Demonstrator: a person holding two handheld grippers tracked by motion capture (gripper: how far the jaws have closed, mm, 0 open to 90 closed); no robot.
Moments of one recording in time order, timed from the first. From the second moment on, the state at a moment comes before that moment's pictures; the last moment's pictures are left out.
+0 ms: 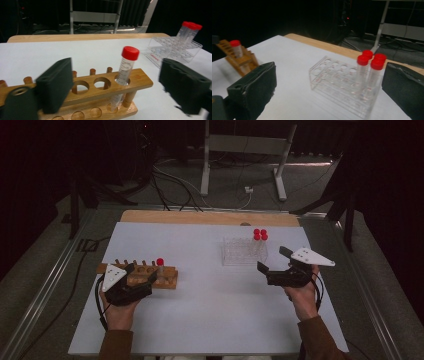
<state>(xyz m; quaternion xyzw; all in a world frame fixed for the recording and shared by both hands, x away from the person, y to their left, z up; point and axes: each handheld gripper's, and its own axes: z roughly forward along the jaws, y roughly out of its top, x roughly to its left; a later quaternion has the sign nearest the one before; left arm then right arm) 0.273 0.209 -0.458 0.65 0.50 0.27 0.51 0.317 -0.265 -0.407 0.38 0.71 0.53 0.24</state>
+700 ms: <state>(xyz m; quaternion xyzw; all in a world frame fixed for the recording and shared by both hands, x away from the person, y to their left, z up) 0.272 0.212 -0.461 0.65 0.50 0.28 0.49 0.384 -0.274 -0.419 0.45 0.71 0.48 0.27</state>
